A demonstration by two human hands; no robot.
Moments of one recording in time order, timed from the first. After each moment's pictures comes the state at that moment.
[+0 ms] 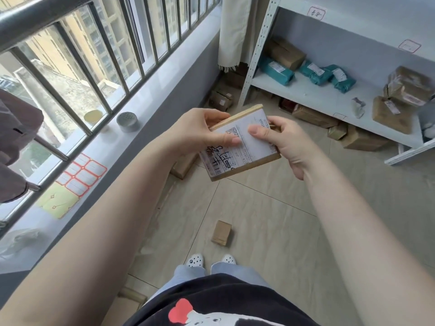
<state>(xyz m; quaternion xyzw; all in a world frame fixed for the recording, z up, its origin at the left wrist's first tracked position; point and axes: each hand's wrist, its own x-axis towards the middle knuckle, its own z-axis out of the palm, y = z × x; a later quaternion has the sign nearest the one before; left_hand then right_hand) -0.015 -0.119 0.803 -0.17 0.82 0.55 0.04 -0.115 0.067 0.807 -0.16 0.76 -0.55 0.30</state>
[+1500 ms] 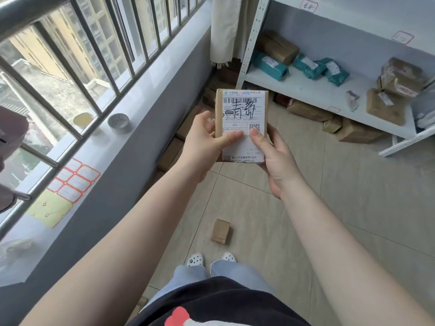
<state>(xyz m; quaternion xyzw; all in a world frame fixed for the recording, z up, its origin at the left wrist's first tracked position) -0.032 -0.081 0.763 -0.25 0.61 0.74 -0.10 -0.100 0.062 0.758 -0.06 0.69 -0.67 0.26</state>
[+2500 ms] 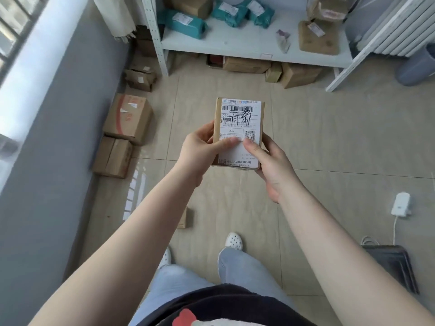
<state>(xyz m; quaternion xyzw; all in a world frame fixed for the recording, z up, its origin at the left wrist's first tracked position) -0.162 0.199 0.723 -0.19 0.60 0.77 0.09 -0.182 0.358 0.717 0.10 0.69 -0.68 0.23</state>
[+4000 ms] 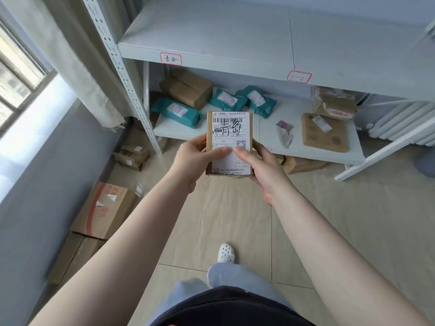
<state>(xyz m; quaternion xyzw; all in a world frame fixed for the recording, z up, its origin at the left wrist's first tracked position) -0.695 0.163 0.758 -0.22 0.62 0.75 0.02 -0.735 0.320 0.747 0.02 0.70 -0.67 0.24</state>
